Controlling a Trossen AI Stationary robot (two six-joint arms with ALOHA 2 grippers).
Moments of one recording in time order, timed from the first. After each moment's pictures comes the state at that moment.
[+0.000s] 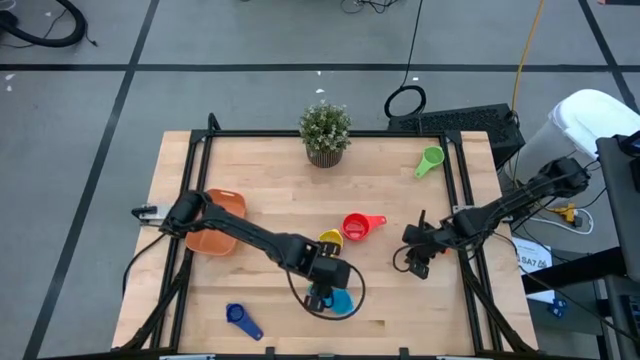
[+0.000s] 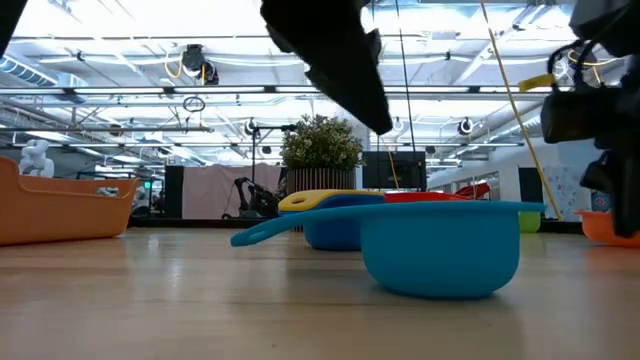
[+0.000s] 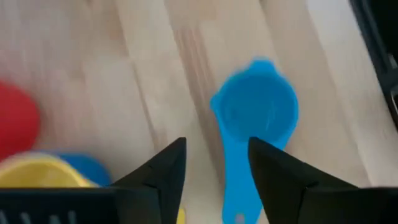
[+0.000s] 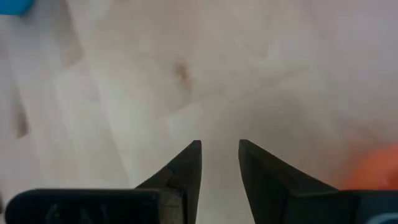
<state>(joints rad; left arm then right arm) -0.34 2.09 1.72 -0.70 0.03 -0.05 0.40 1.00 0.33 -0.39 -0.02 0.90</state>
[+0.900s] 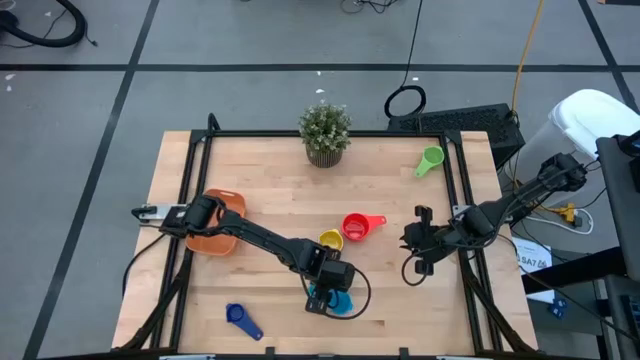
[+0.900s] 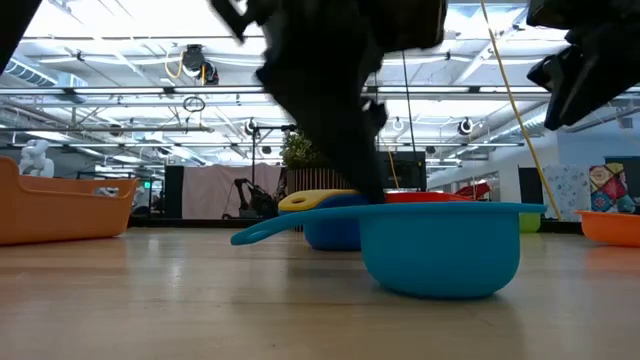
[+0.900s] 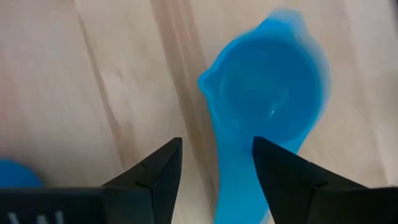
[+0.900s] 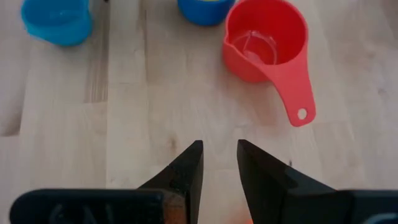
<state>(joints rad) -0.32 2.20 1.72 -0.68 0.14 -0.08 0.50 0.98 0.68 -0.74 0.32 0.51</state>
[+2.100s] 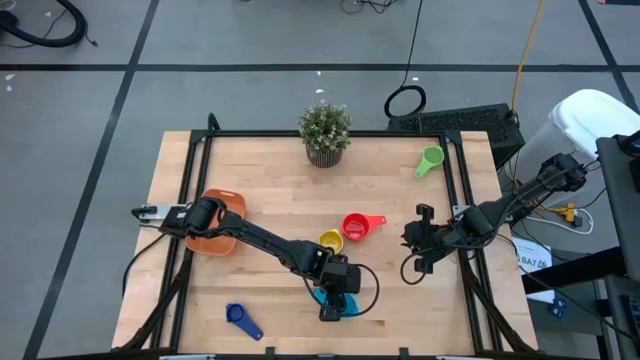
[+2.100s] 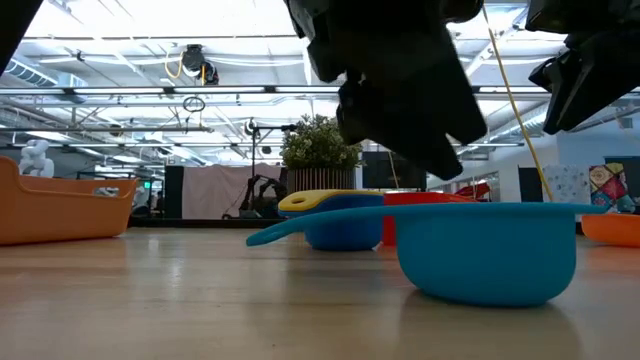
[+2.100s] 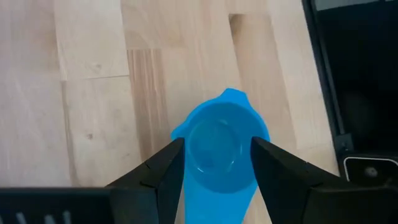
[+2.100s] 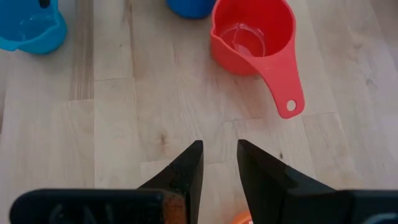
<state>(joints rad) -0.33 2.21 1.76 -0.52 0.19 -0.27 0.50 0.98 0.68 -0.77 0.34 0.54</state>
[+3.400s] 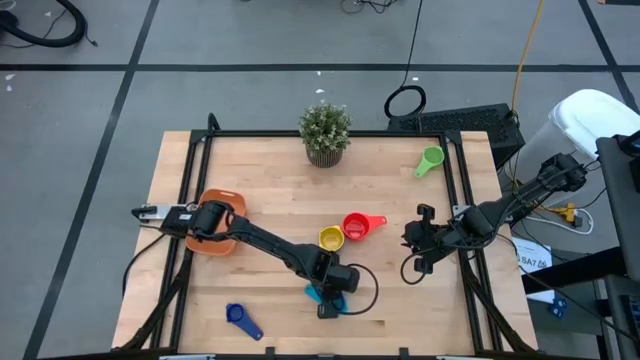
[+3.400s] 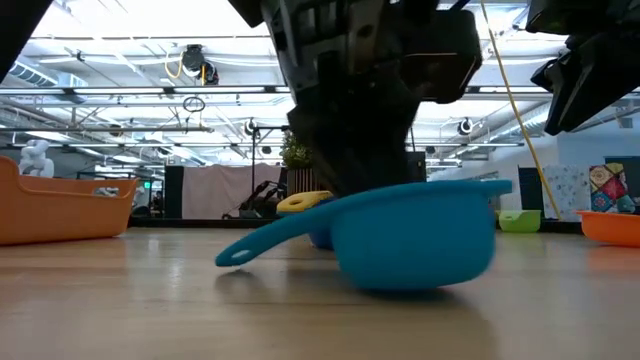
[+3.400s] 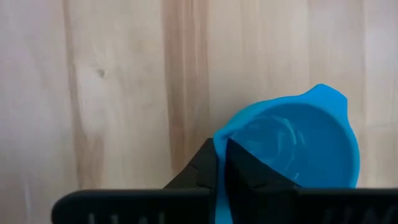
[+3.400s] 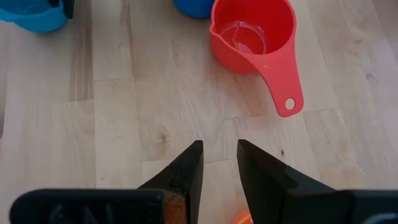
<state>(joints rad) -0.33 2.29 1.76 -0.63 0.16 -0.33 0.50 0.98 0.68 -0.78 0.34 0.56</state>
